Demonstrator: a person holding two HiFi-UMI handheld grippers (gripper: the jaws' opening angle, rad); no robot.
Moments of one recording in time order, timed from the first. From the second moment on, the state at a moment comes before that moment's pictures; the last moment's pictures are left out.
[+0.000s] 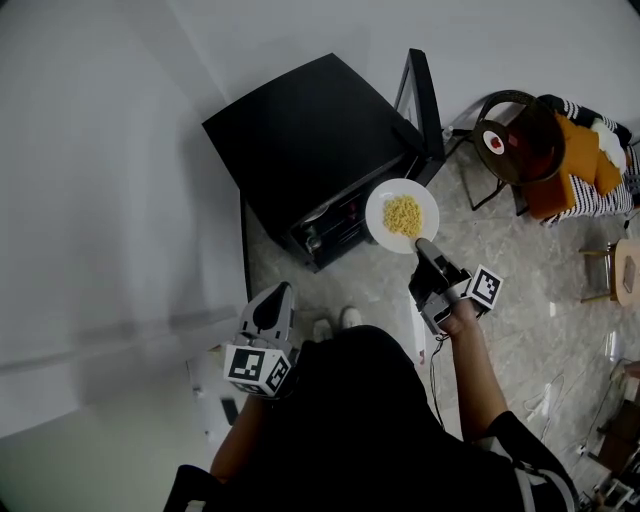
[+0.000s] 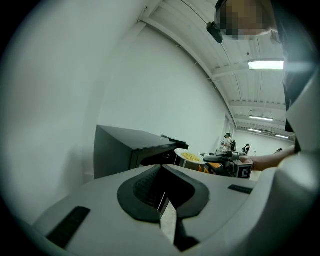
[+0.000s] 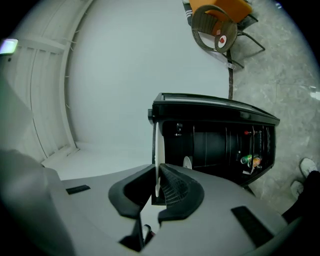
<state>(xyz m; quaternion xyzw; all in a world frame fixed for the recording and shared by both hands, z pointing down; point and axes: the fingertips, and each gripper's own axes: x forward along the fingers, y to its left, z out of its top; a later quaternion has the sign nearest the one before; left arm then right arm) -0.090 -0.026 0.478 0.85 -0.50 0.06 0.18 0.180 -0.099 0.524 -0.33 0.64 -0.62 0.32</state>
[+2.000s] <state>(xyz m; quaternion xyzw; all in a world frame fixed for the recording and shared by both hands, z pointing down) -0.115 -0.040 0.480 0.80 -0.56 0.08 0.19 0.120 -0.266 0.655 -0.39 0.61 -0.65 0.24</state>
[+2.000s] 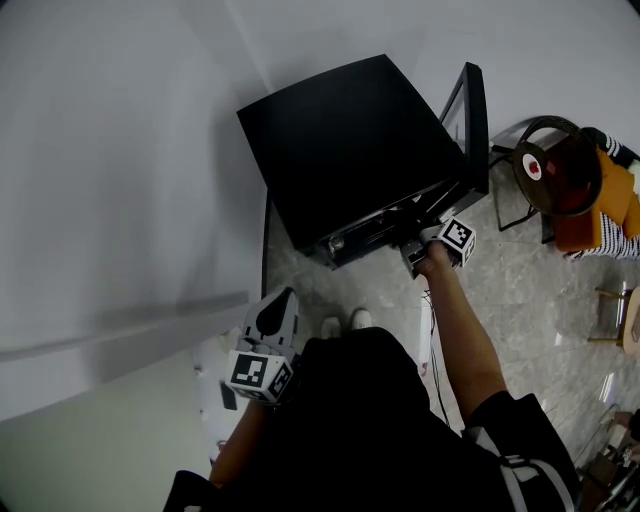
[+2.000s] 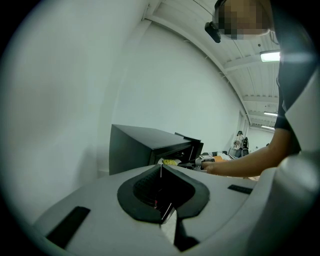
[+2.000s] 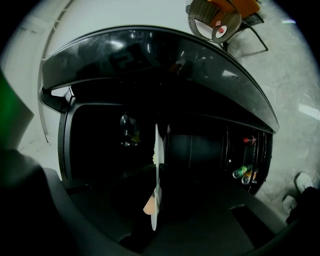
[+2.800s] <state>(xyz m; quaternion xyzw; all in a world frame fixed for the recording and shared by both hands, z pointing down) -0.120 -0.038 0.484 0.80 -0.57 0.08 0.20 0.101 -0.298 0.652 -0.44 0.61 -0.63 0.19</state>
